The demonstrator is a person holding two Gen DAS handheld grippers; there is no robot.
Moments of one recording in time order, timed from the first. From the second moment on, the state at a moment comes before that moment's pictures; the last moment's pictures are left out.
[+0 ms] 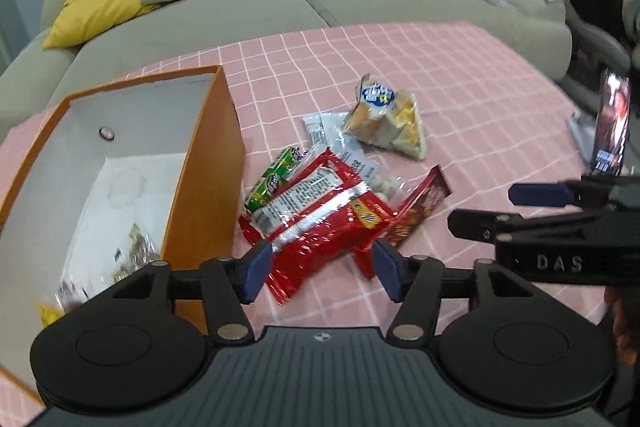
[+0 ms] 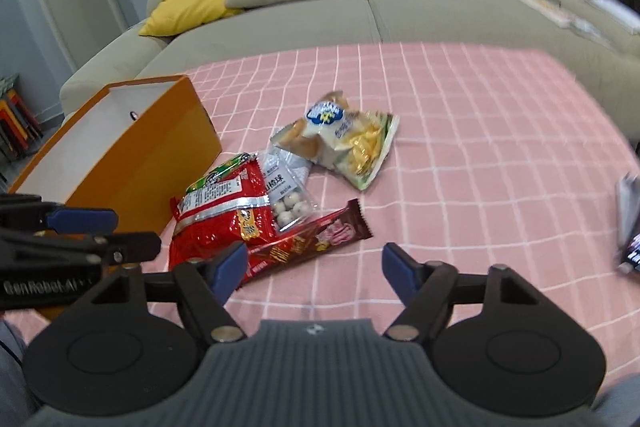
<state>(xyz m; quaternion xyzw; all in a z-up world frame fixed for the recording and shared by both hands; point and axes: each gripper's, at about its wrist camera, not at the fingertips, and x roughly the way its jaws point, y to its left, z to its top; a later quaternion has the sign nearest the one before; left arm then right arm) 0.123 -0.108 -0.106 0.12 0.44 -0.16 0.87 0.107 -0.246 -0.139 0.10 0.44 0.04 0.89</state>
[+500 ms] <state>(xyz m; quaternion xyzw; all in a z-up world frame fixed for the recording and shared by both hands) 0.163 -0.136 -0.142 0.26 0.47 -0.21 0.81 0.171 -0.242 -0.183 0.14 0.50 0.01 0.85</state>
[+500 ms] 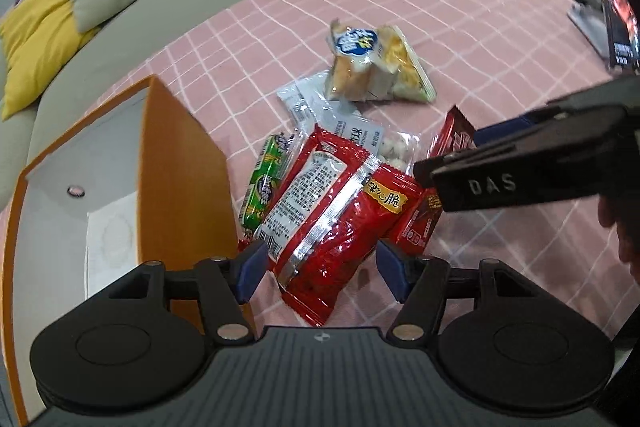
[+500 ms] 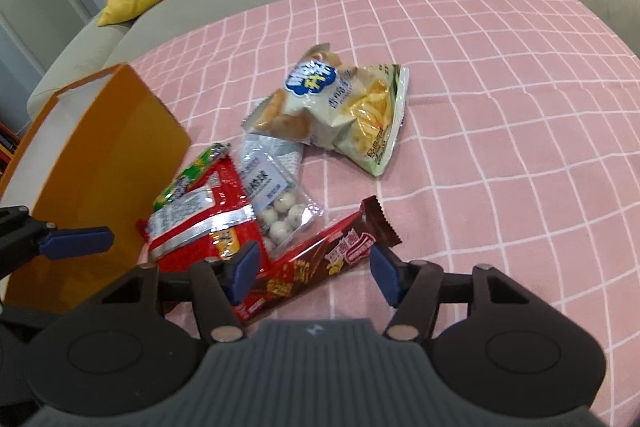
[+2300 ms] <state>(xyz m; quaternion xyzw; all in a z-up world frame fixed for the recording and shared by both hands) 0.124 -0.135 -0.193 0.21 0.61 -0.19 0.74 0.084 -0.243 -0.184 0.09 0.55 0.12 0.82</state>
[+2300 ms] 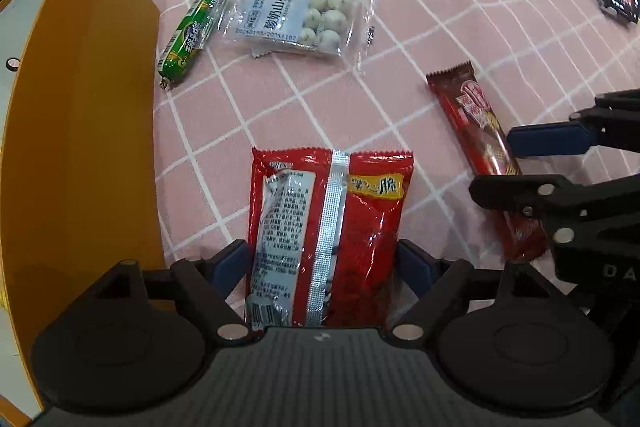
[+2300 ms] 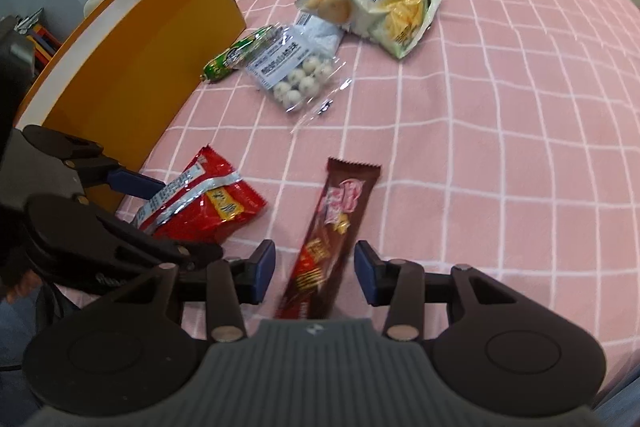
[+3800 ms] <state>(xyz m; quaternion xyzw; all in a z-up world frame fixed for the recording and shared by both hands) 0.093 -0.012 -0.004 0.01 0.41 -0.09 0.91 0.099 -0.143 -0.028 0.02 0.38 0.21 0.90</state>
